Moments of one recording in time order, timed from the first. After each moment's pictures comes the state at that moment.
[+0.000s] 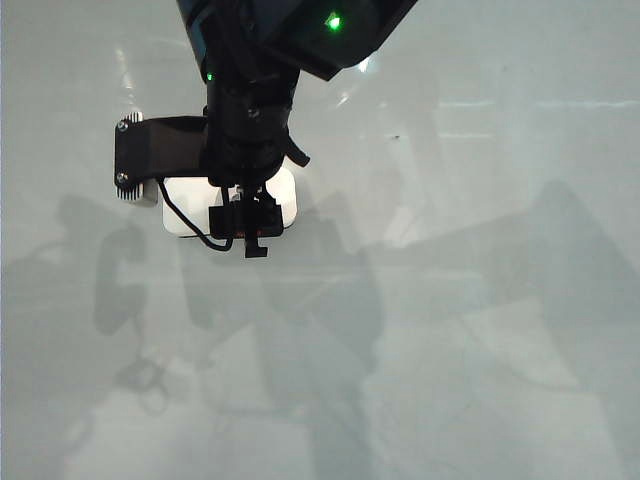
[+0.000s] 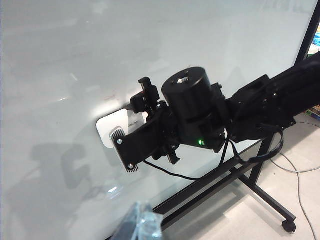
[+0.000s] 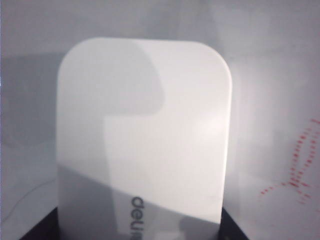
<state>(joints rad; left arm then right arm) -0.20 0.17 0.95 -0.94 0.38 0.09 0.88 2.01 1.38 0.21 0.65 -1.36</state>
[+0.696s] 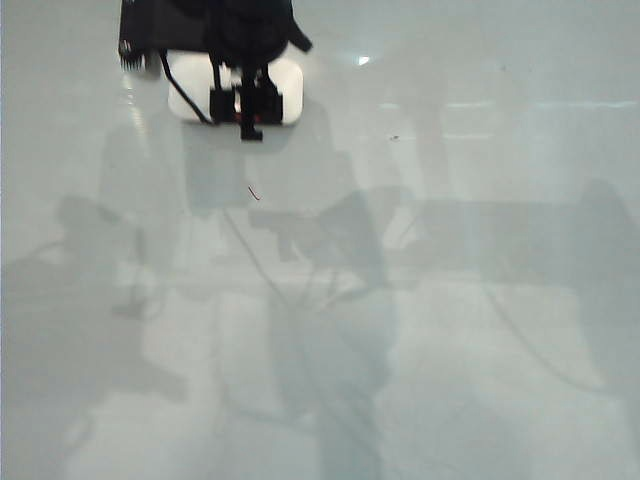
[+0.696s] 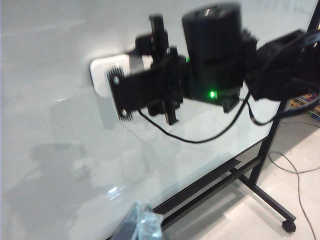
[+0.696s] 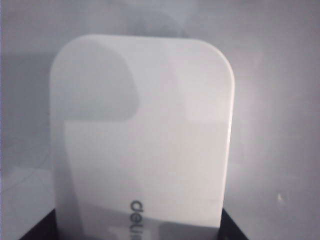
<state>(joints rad) -0.20 0.17 0.95 -0.94 0.38 0.09 0.89 1.88 1.49 0.20 0.74 -1.41</state>
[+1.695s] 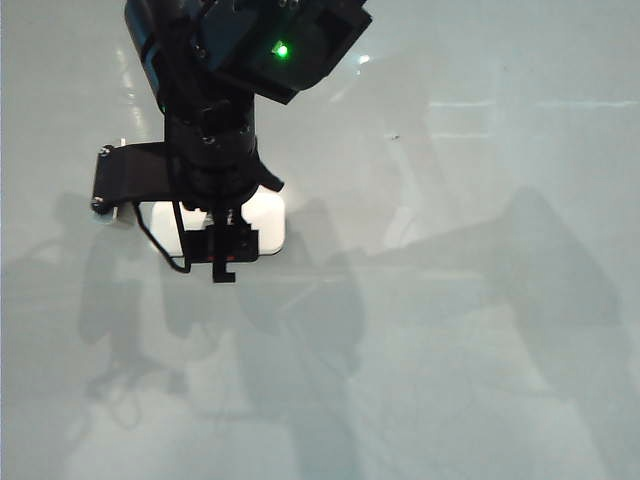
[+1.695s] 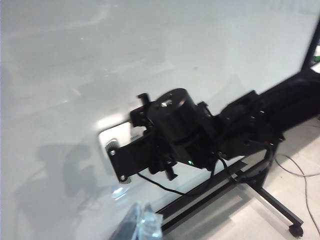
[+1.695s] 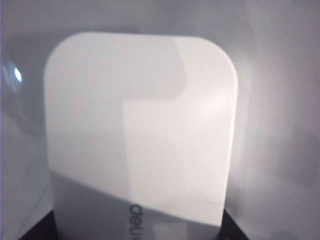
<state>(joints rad) -0.20 0.17 0.95 -0.93 0.36 0.09 0.91 2.11 1.50 0.11 0.77 -1.22</state>
